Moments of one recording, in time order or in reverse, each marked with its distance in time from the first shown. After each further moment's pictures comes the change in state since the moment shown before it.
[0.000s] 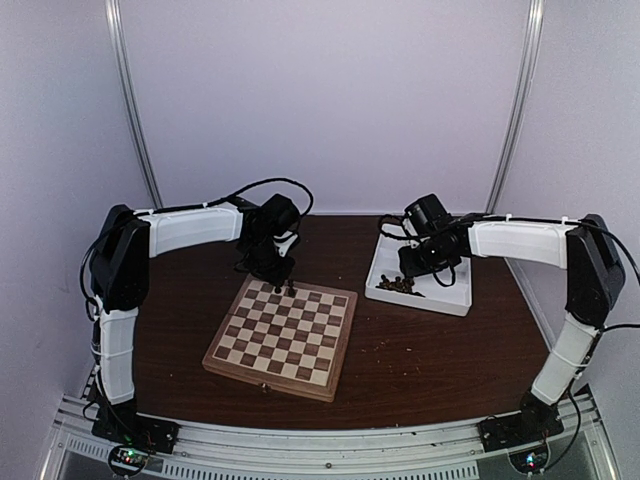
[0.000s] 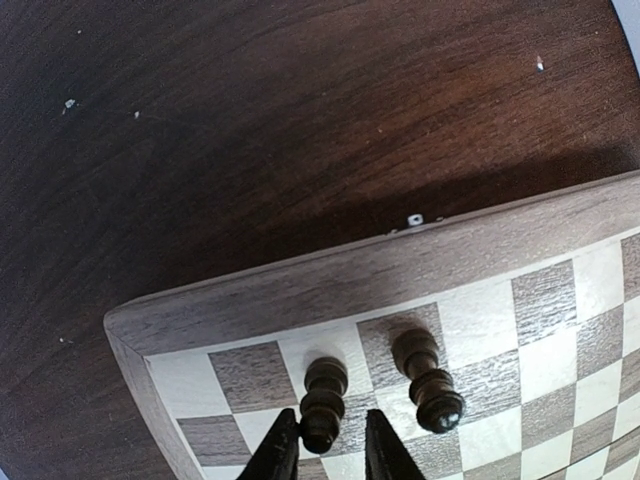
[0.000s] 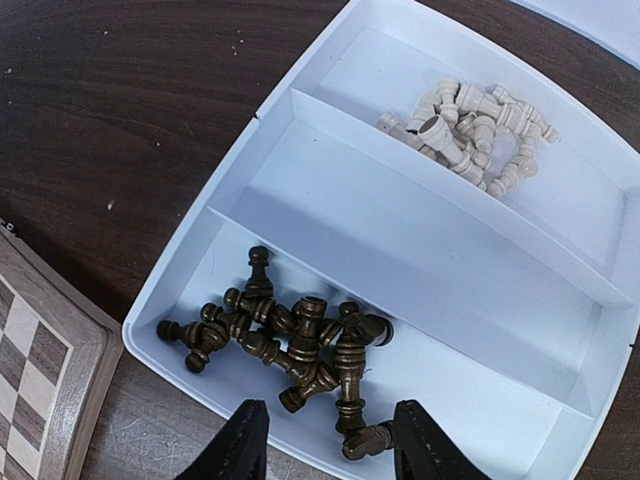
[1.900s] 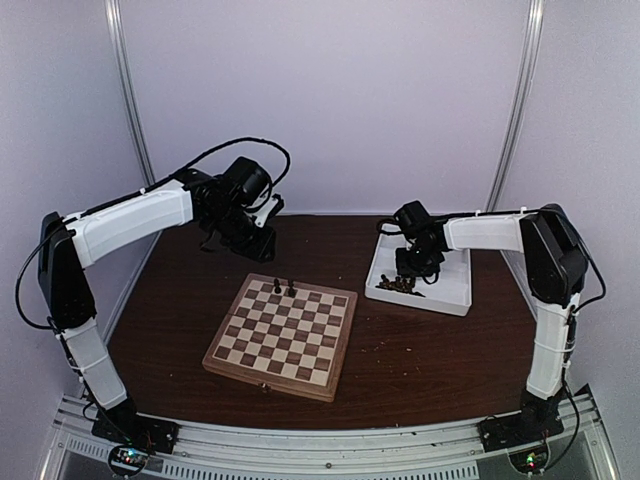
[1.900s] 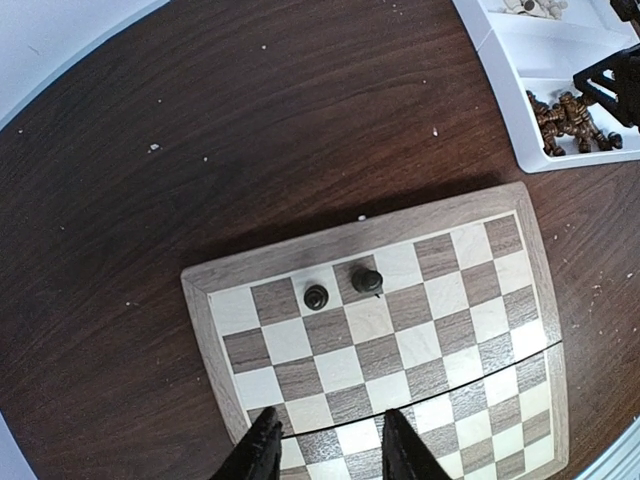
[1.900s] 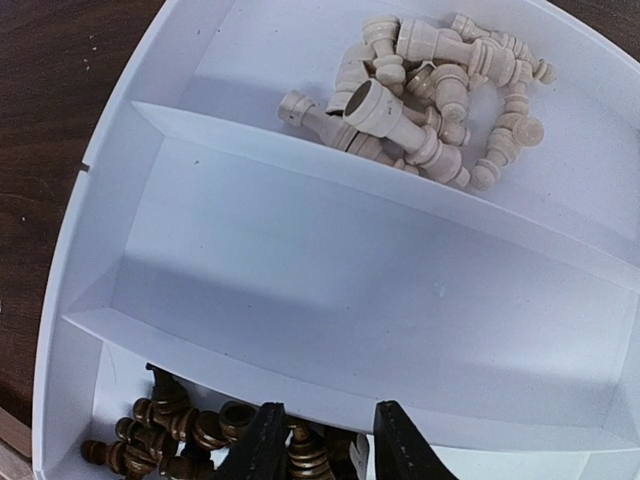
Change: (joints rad) left arm 0.000 -0.323 -0.079 -0.038 0.040 -0.011; right arm -0.056 0.267 0.175 -0.040 0.059 0.170
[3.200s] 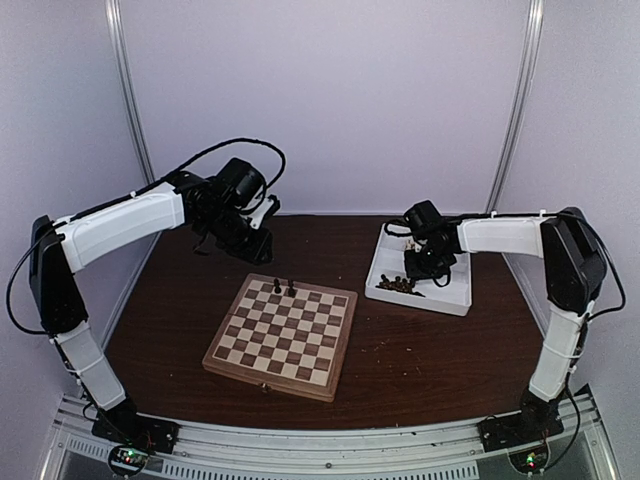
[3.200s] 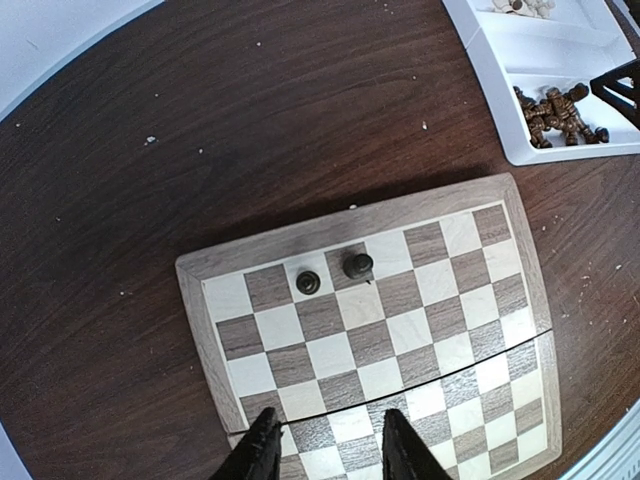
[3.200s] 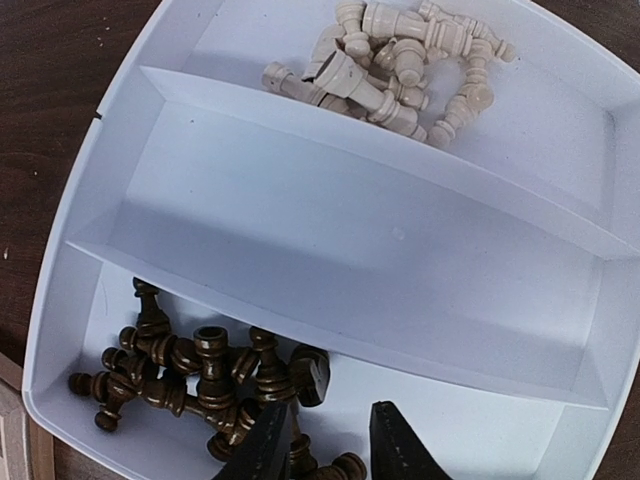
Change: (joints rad) left arm -0.002 -0.054 -0.057 0.017 0.020 -0.010; right arm -0.005 -0.128 -0.105 -0.016 -0.005 -0.033
